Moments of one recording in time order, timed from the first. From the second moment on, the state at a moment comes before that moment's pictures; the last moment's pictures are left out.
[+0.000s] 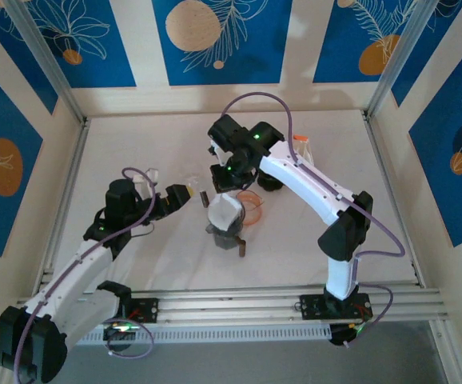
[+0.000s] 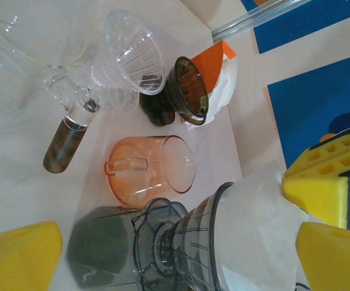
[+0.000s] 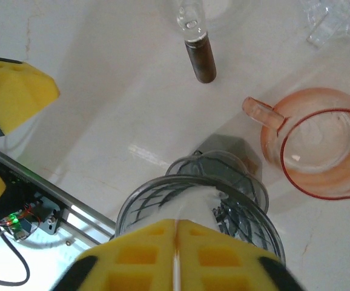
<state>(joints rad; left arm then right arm) -0.32 0.91 0.56 -0.06 0.57 -0.85 0.81 1.87 2.01 -1.35 -0.17 0.44</state>
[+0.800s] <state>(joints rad) -0.52 0.91 0.64 -0.18 0.48 -0.77 0.85 1.40 1.46 -0.90 -0.04 0.41</state>
